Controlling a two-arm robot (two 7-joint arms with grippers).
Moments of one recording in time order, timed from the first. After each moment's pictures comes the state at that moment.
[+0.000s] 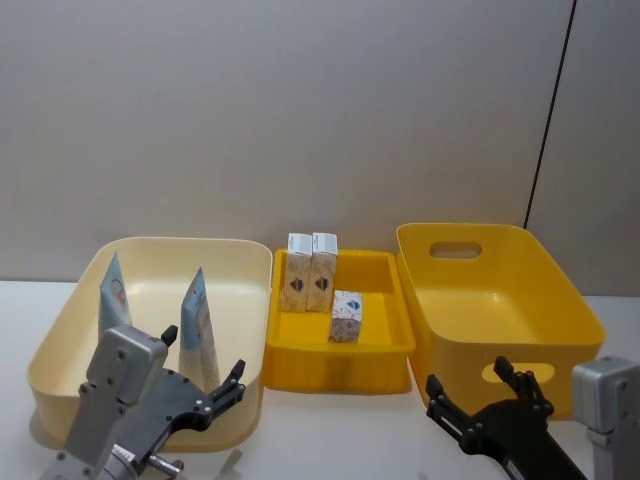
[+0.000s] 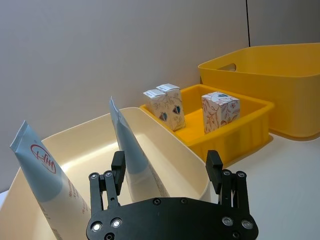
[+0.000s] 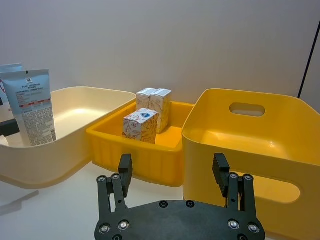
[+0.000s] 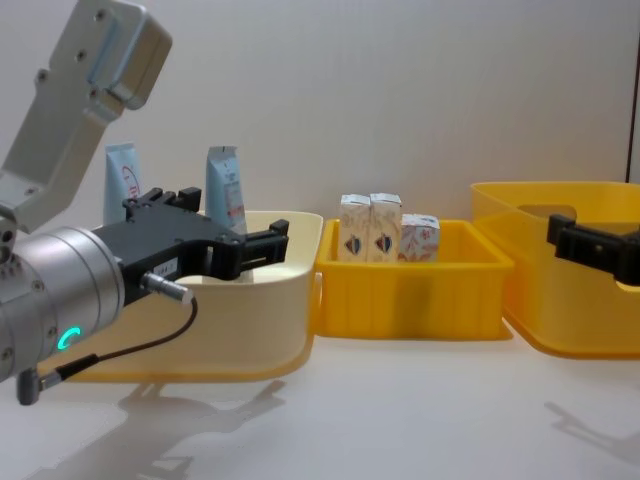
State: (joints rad) left arm -0.24 0.38 0.45 -1.63 -0.20 0.01 -0.01; right arm -0.01 0.34 -0.23 -1.77 0.29 0.03 0.07
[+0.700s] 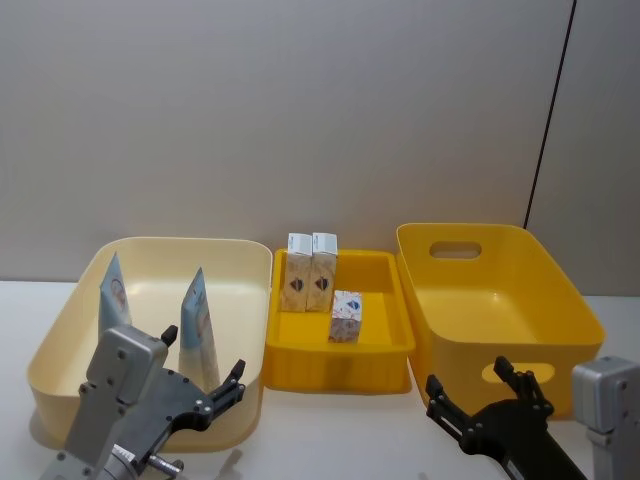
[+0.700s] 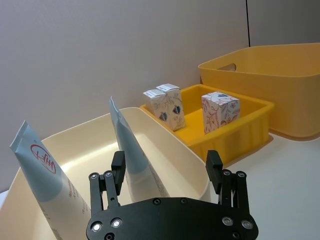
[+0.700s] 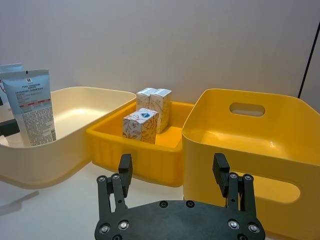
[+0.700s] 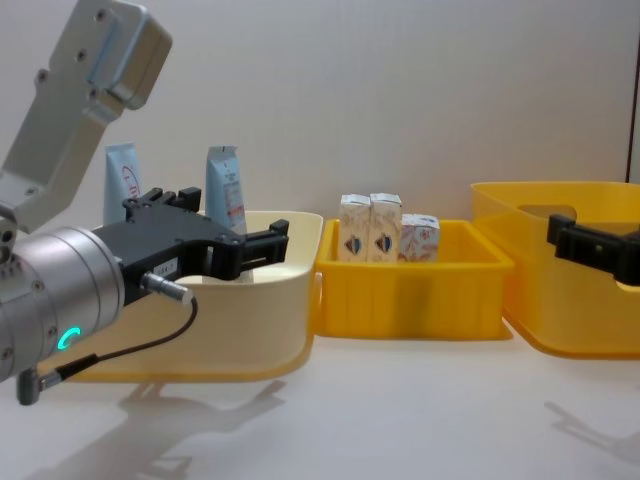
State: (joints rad) left arm -0.24 0.38 0.45 -1.63 -0.20 0.01 -0.01; right arm -0.01 0.34 -0.23 -1.77 0.29 0.03 0.07
